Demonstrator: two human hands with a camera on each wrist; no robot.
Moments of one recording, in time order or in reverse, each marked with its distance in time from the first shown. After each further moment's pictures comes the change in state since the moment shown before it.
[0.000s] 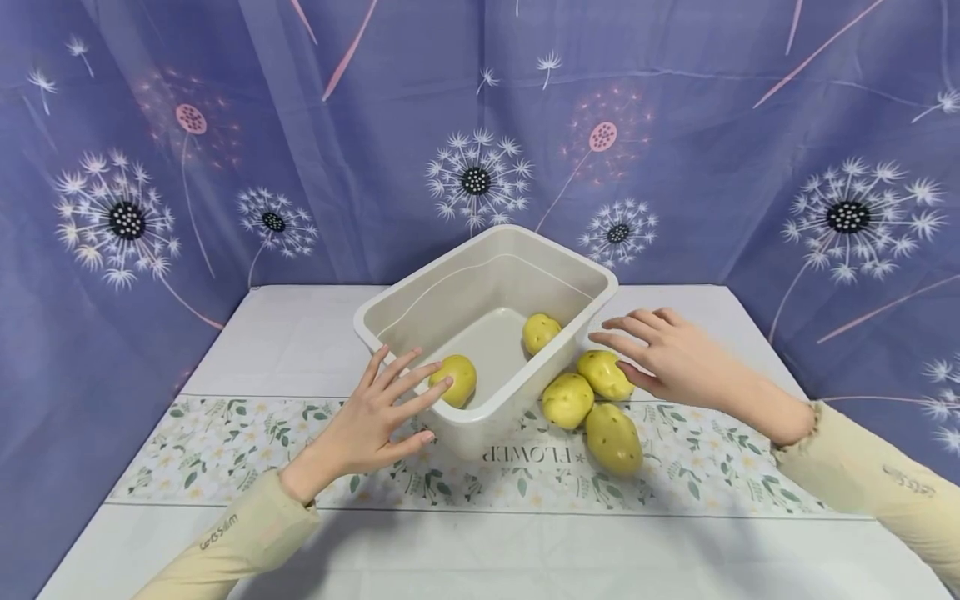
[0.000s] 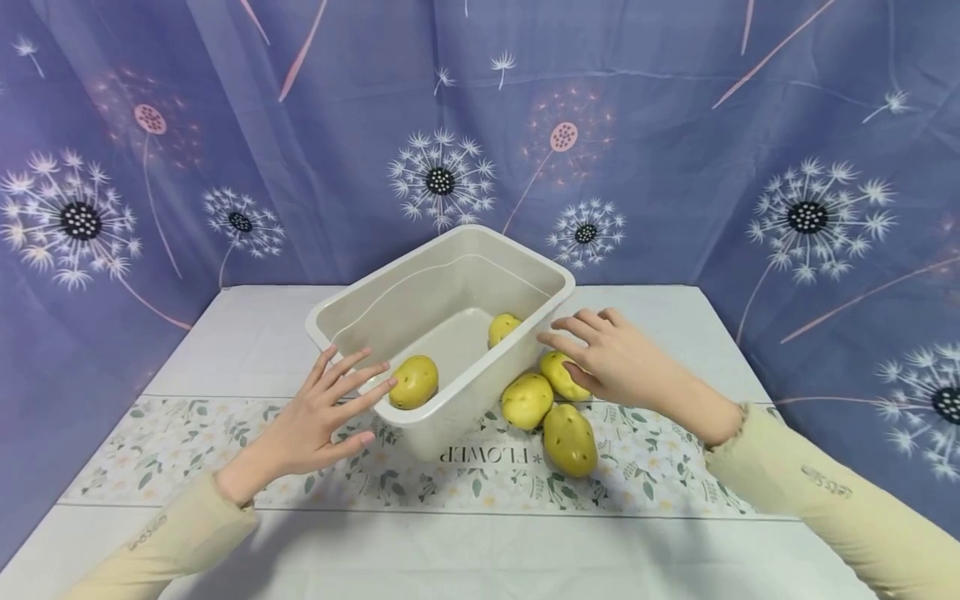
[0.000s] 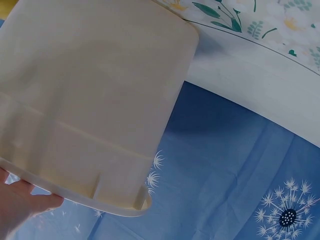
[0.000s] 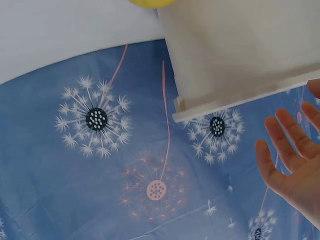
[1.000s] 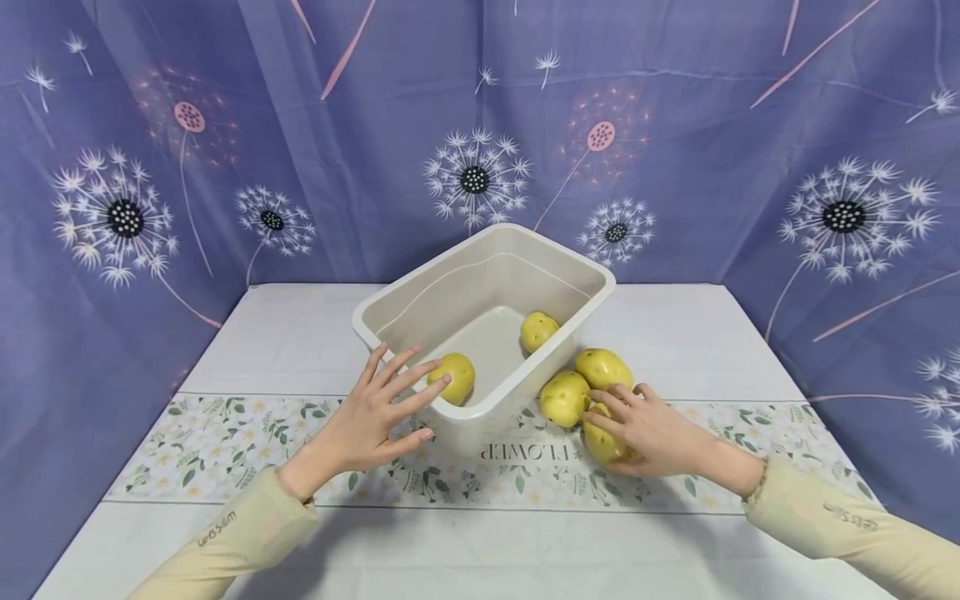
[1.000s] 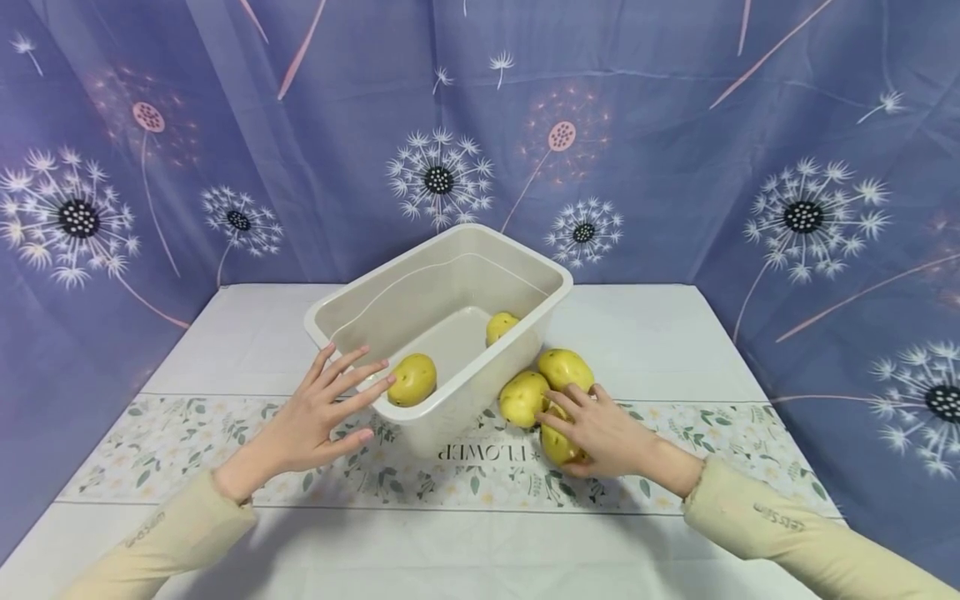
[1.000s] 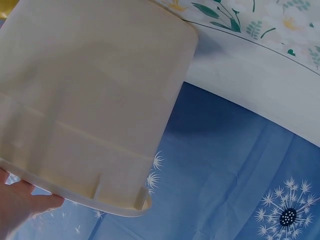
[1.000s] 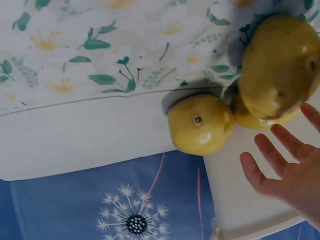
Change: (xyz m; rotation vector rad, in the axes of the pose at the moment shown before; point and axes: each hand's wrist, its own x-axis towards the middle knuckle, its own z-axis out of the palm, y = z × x) left_hand 0.001 0.001 -0.001 -0.004 0.013 -0.004; right_hand -0.057 -0.050 0.072 0.044 -0.246 0.006
